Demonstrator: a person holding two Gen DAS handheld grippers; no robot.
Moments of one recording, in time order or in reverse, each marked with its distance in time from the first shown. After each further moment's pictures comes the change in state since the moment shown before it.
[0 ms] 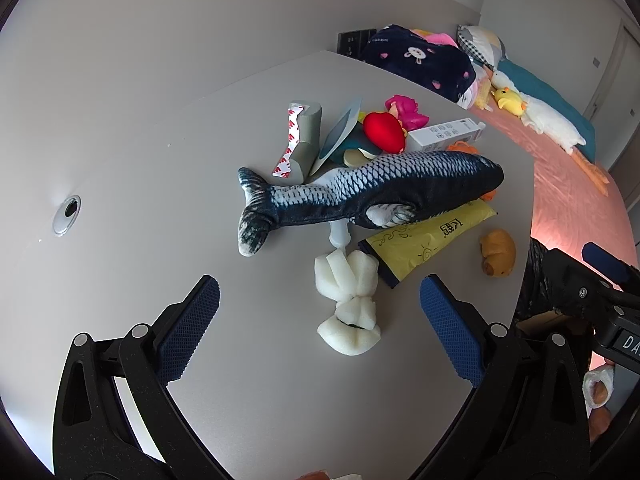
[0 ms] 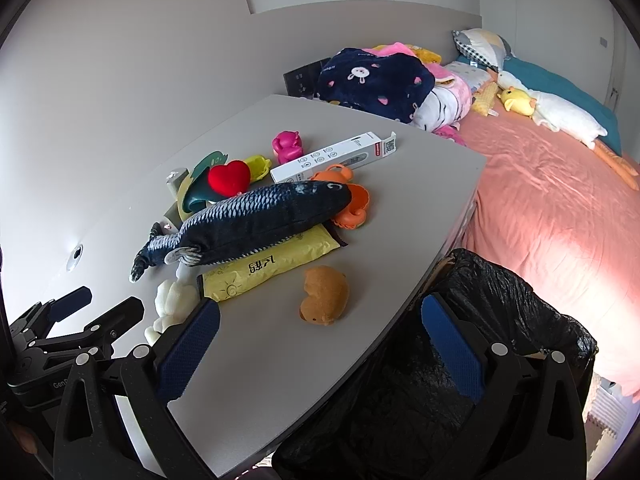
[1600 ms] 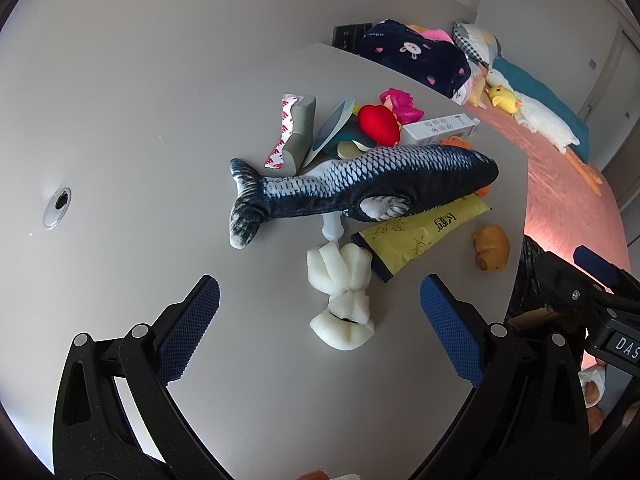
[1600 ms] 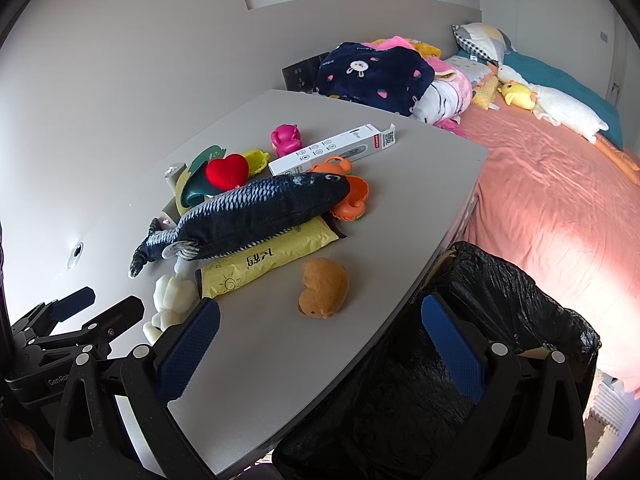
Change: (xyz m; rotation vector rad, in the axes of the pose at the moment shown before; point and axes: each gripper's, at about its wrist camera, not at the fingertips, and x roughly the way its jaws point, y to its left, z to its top) left arm 0.002 0.003 -0.002 -0.010 0.024 -0.041; right arm 0.005 -0.002 0.003 0.016 0.022 0.011
